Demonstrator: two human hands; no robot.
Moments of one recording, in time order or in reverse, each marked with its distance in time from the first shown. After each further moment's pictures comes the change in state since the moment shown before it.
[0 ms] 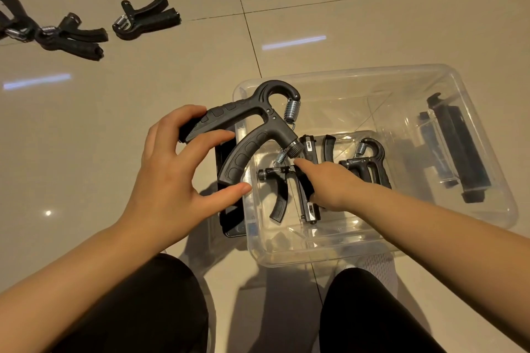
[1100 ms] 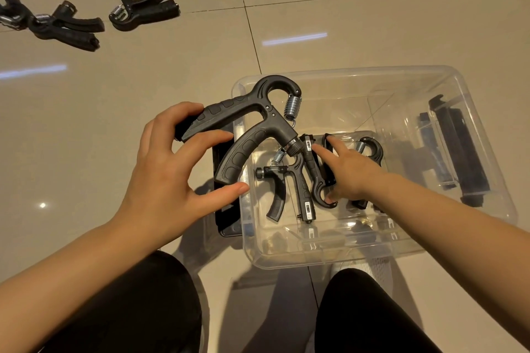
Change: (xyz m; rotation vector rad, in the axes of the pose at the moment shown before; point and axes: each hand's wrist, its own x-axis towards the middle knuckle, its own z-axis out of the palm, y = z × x) left_hand -0.001 -0.001 0.004 0.001 -0.002 -0.007; right_hand 0.008 0.051 0.002 -0.100 -0.039 0.129
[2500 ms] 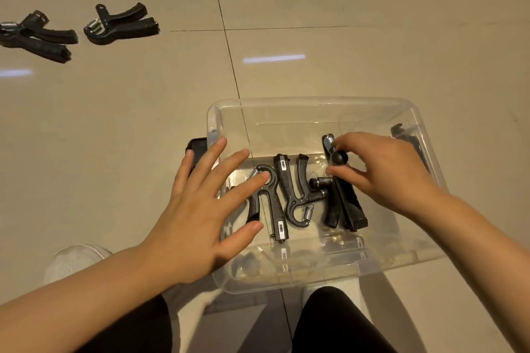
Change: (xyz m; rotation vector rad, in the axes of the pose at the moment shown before) left_hand -0.001 0.025 0.044 0.022 -0.205 0.207; right_hand -0.083 0.026 -0.069 0.060 0.741 -0.231
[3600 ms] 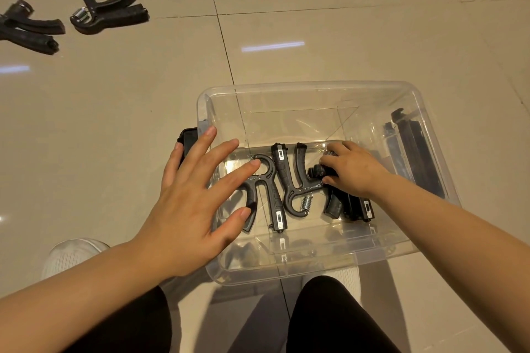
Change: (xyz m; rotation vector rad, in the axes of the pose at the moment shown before) left_hand 0.000 0.001 0.004 -0.053 0.057 -0.027; right_hand 0.006 0.053 0.099 -0.236 -0.641 0.136
